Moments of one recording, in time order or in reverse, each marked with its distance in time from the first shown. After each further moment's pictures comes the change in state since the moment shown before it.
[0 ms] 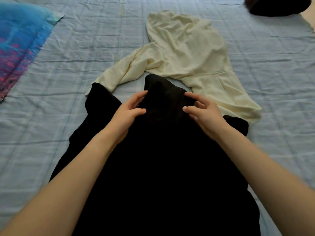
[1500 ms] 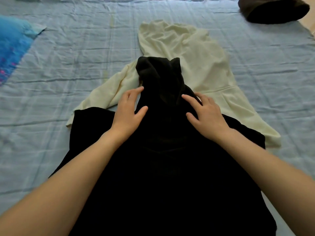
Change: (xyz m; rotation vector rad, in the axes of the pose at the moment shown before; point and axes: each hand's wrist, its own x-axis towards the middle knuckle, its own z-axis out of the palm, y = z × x) left_hand 0.140 -0.016 -0.021 0.850 0.222 0.378; right_hand 0.122 0.002 -0.022 -1.314 0.070 -0.381
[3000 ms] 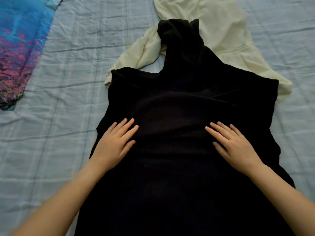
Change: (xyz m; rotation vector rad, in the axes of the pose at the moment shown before) left_hand -0.243 -0.073 -0.110 0.540 -0.410 0.214; right_hand -0.239 -0.038 0.039 -0.121 -0.221 -0.112
